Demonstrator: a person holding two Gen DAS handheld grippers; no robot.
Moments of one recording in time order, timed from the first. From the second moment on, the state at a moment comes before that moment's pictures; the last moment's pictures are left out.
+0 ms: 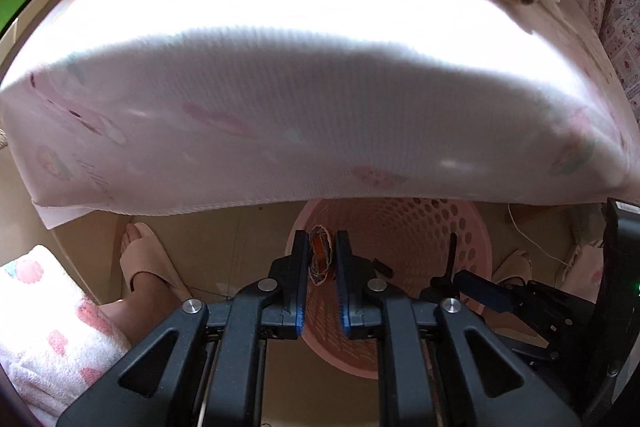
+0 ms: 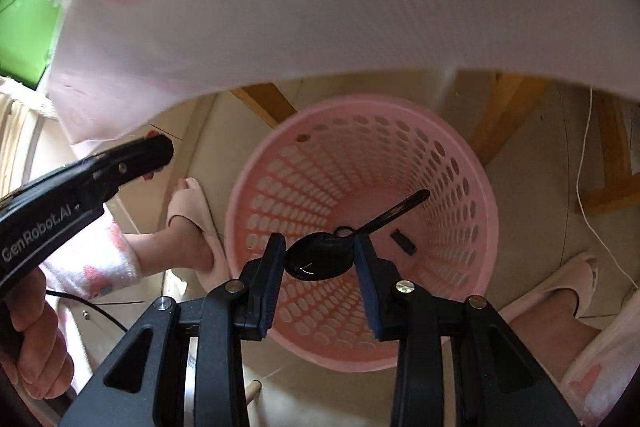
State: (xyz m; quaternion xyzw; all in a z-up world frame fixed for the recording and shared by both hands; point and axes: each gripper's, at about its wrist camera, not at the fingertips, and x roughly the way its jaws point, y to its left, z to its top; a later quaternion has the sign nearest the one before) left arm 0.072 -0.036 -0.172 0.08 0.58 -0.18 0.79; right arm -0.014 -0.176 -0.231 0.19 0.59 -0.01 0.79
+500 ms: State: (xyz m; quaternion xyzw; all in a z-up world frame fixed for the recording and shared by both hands) left arm 0.067 -0.049 -0.247 0.12 0.65 -0.18 0.72; right arm -0.018 -0.187 -0.268 0.20 0.62 -0.04 0.76
